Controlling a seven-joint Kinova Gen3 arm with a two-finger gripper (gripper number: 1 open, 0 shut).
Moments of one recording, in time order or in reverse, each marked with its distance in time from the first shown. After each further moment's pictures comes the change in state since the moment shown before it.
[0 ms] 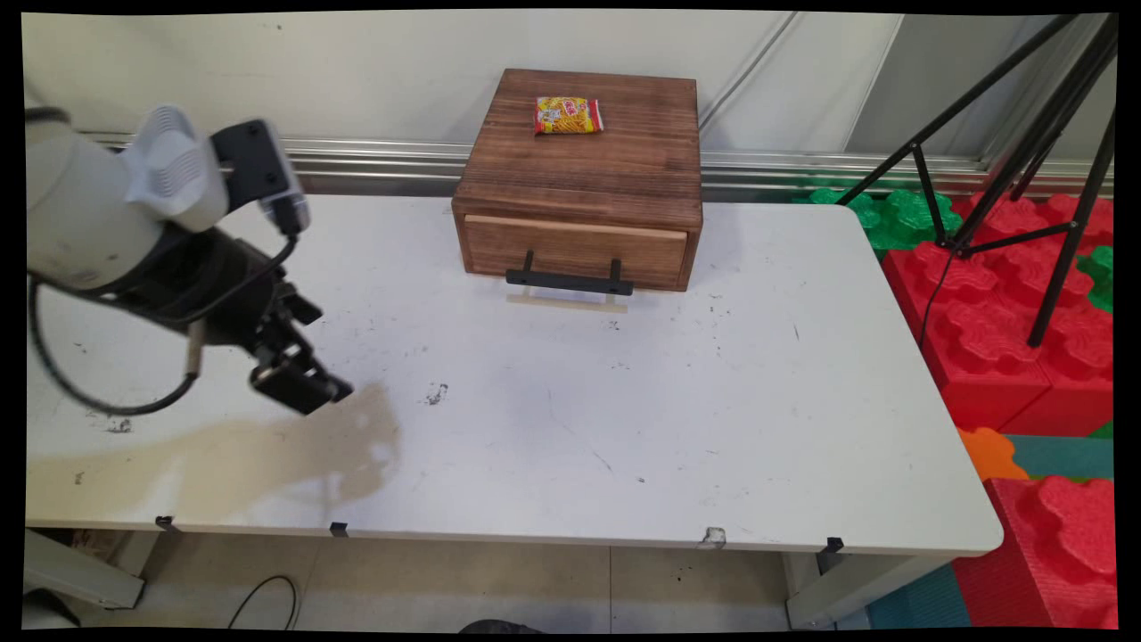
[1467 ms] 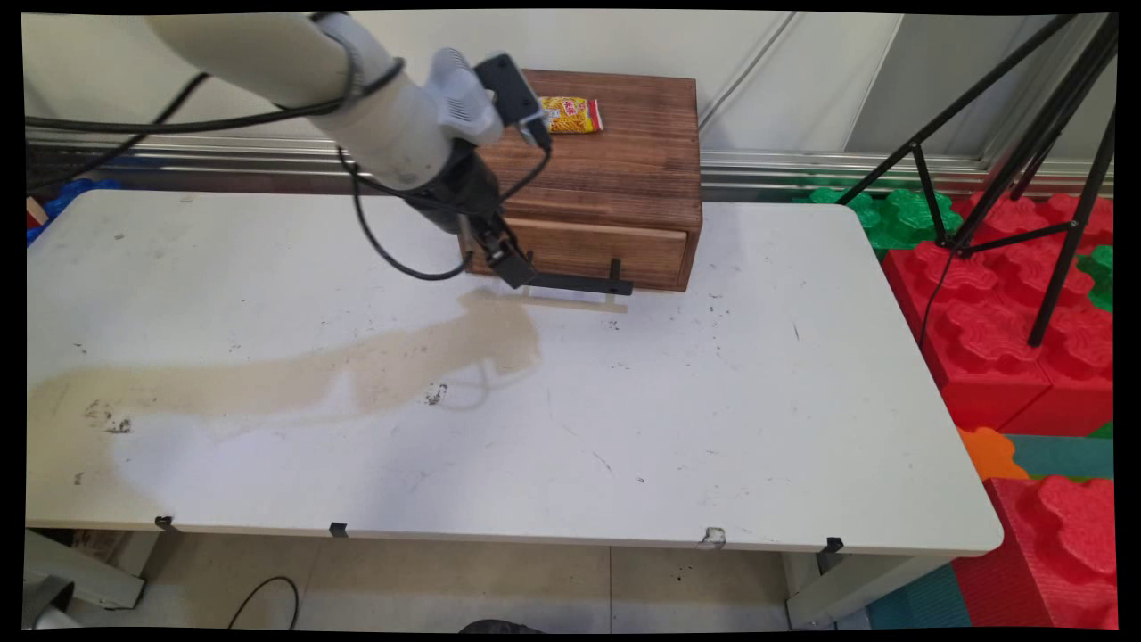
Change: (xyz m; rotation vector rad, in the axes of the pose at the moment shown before) arm 0.158 -0.047 0.108 0.086 0.147 0.087
